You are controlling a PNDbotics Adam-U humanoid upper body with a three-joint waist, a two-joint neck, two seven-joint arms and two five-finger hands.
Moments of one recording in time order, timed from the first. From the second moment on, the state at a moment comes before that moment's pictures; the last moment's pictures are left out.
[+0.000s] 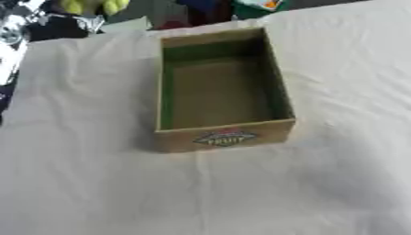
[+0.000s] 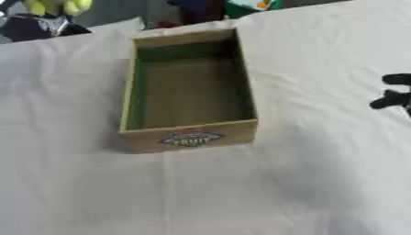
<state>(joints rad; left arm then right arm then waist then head) -0.99 0.64 -0.02 -1.17 -0.61 -0.46 -0.15 -0.27 -0.35 0.02 -1.98 -0.06 -0.04 -0.10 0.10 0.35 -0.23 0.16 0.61</state>
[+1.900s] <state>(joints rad) -1.00 0.41 -0.16 -1.03 -0.97 -0.59 -0.39 -0.42 -0.30 0.11 -1.98 -0.14 -0.11 0.05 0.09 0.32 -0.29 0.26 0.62</state>
